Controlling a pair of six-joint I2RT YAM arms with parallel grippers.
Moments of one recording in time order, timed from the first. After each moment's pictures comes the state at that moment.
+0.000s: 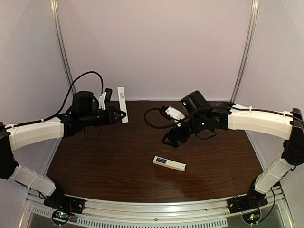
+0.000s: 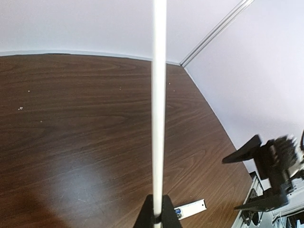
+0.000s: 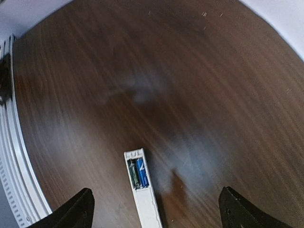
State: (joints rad) left arm -0.57 1.34 0.87 0.12 0.33 -0.54; right arm 0.85 1.53 1.25 -0.47 -0.12 -0.02
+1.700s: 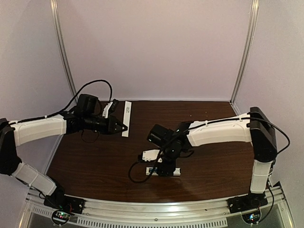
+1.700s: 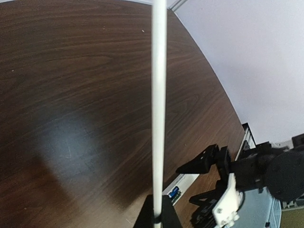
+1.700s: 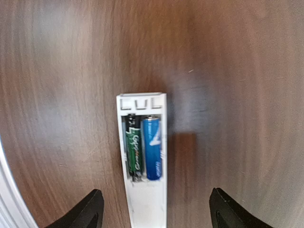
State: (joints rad) left arm -0.52 1.39 0.90 -0.13 0.57 -0.43; right arm 1.08 1.96 1.41 -0.74 -0.02 -0.42
